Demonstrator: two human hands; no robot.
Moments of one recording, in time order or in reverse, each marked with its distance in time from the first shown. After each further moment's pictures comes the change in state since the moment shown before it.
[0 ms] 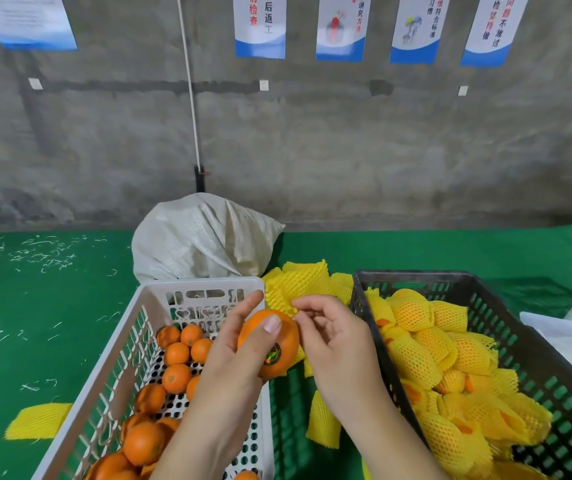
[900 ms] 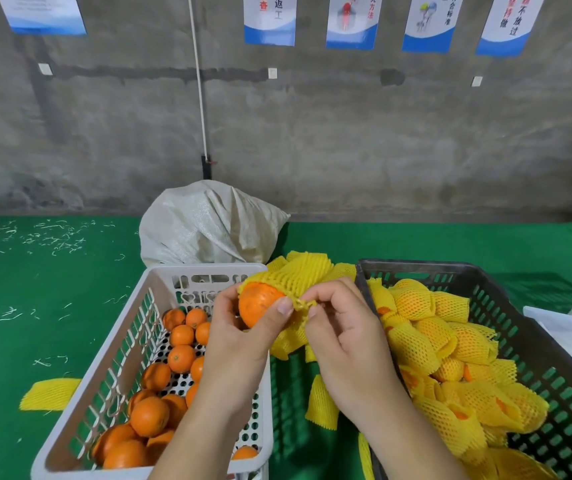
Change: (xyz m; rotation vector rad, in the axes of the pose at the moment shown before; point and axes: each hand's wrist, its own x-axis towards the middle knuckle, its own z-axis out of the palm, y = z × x) left_hand -0.001 -0.012 0.005 0.202 0.160 0.186; right_hand -0.017 -0.015 -0.017 -0.055 -0.071 -0.204
